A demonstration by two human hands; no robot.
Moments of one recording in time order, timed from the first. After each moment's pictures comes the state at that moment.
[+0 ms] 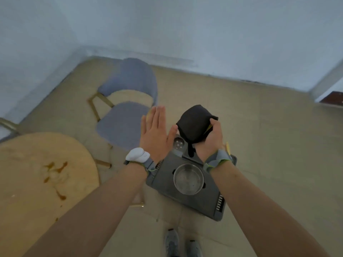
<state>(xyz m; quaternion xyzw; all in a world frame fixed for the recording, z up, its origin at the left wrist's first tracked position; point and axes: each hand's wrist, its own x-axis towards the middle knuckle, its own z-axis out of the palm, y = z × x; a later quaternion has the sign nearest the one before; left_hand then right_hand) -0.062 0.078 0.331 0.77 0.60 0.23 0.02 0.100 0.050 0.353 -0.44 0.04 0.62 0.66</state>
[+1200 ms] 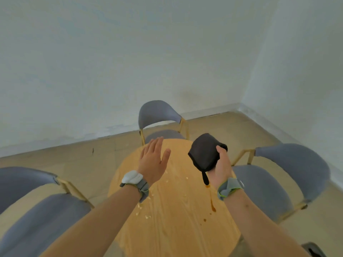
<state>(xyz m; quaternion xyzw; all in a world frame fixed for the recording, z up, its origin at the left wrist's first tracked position) -0.656 -0.229 0.515 0.44 0.84 0.30 -0.01 -0.487 -0.080 0.530 -0.37 -0.27 0.82 0.35</state>
